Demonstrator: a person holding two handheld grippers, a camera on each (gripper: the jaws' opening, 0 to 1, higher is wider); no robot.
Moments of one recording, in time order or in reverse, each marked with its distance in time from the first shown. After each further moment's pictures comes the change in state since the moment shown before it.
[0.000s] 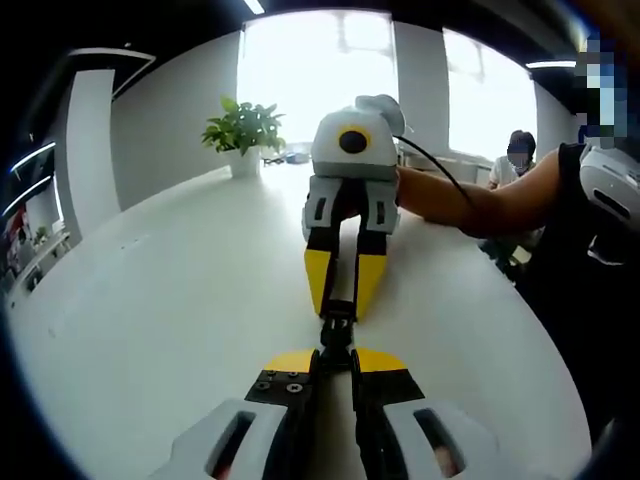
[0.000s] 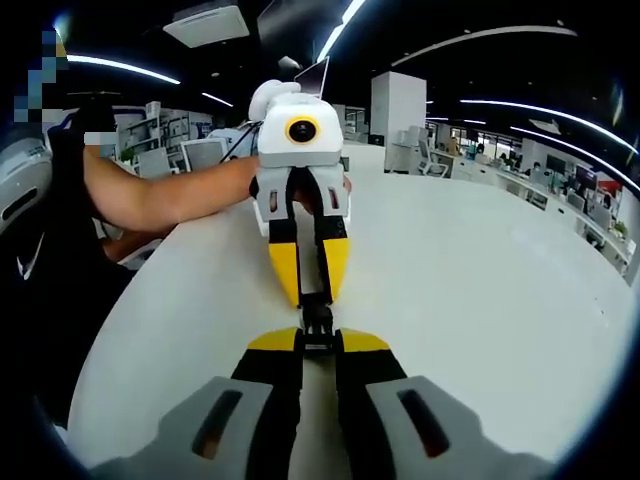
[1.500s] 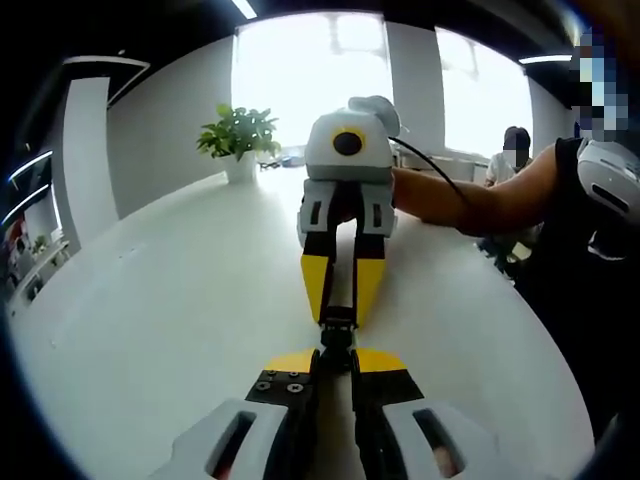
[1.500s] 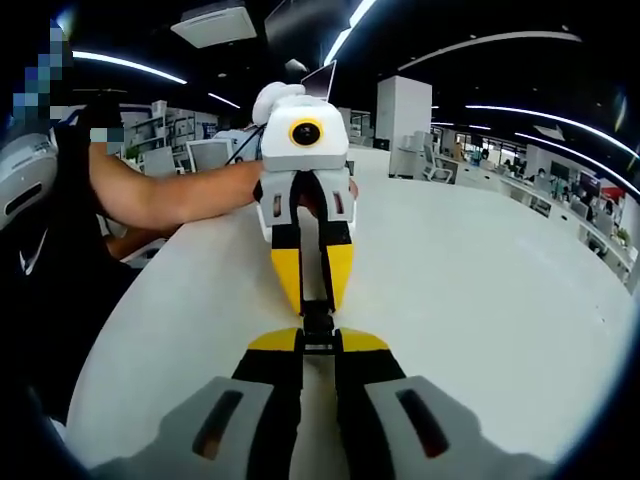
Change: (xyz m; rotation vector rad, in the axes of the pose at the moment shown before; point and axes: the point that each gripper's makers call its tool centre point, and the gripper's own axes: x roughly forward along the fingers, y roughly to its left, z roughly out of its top) left arm 0.005 -0.002 0.003 0.024 -0.004 -0.006; right arm 0.001 0.002 0.001 -0.021 -0.007 0.016
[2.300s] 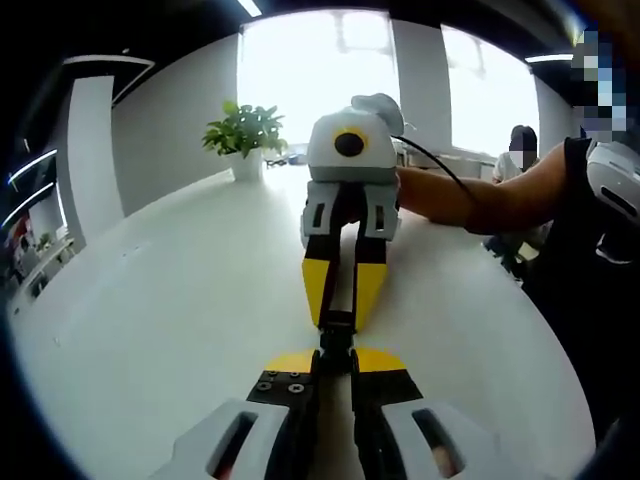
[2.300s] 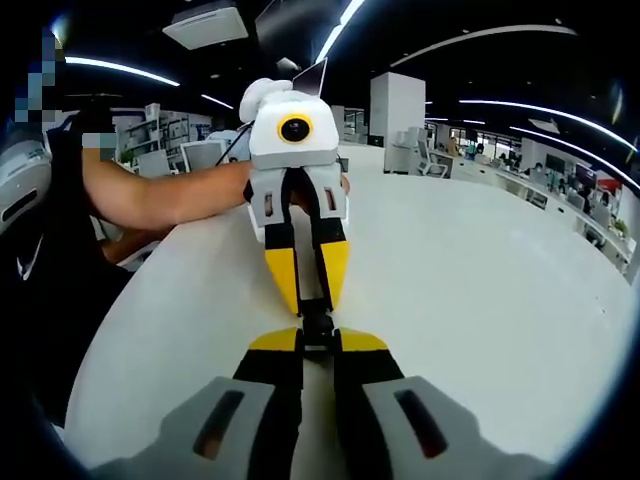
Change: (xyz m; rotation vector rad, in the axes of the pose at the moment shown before) left arm 0.002 0.006 0.001 -0.009 0.003 0.032; right arm 0.000 -0.007 -0.003 0.026 0.000 -0.016
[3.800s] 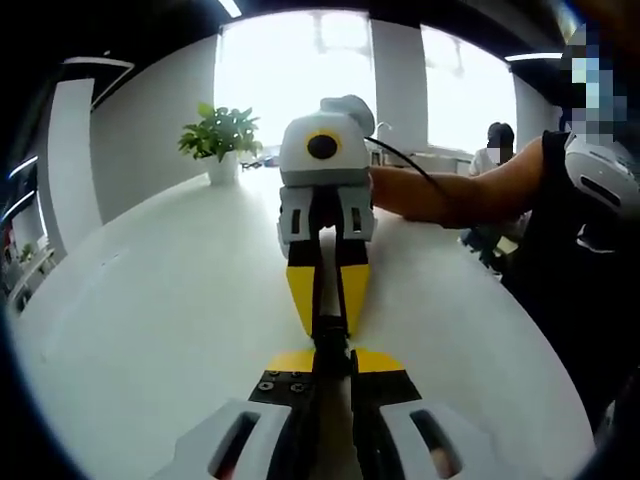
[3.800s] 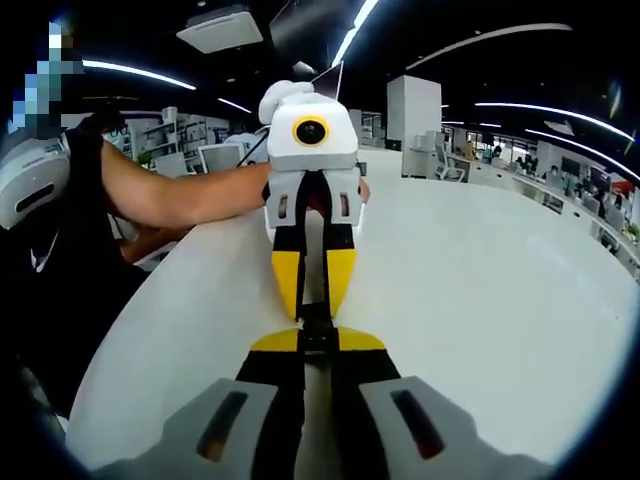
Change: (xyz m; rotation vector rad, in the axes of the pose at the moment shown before) left arm 0.002 -0.015 0.000 0.040 0.002 -0.115; right arm 0.003 0.013 0.001 -0.005 -0.023 0.090
